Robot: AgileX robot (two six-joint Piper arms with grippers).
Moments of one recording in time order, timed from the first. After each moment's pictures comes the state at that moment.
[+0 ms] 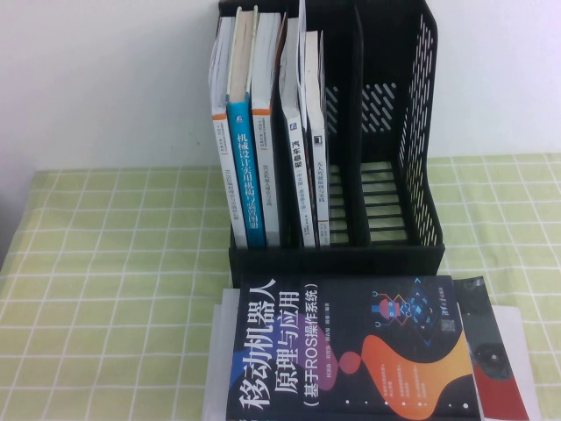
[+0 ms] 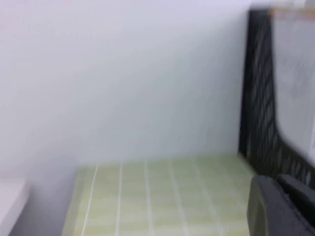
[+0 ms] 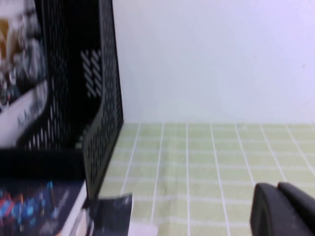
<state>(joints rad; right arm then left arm) 0.02 -0.01 0.03 0.23 0.19 -0.23 -0.14 -0.01 0.03 0.36 0.07 -0.40</state>
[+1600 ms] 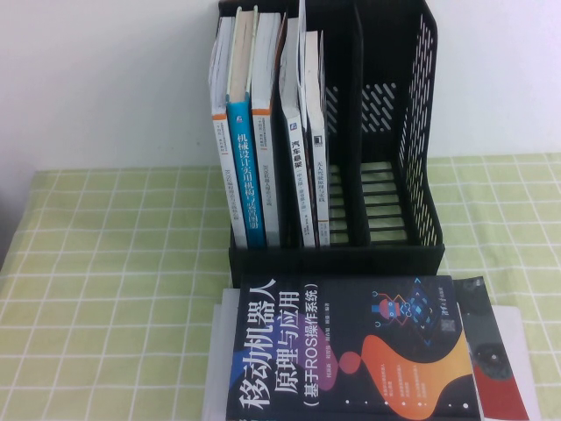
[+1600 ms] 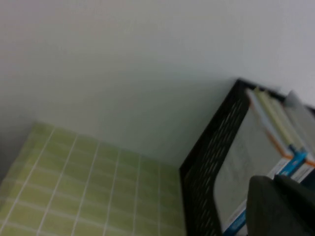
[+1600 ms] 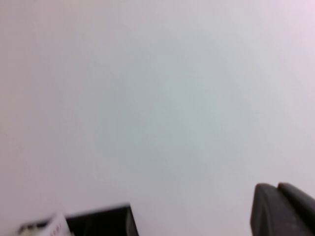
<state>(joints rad) 0.02 0.34 -0.90 -0.09 0.42 0.31 -0.14 0.44 -0.75 0.08 0.56 -0.60</state>
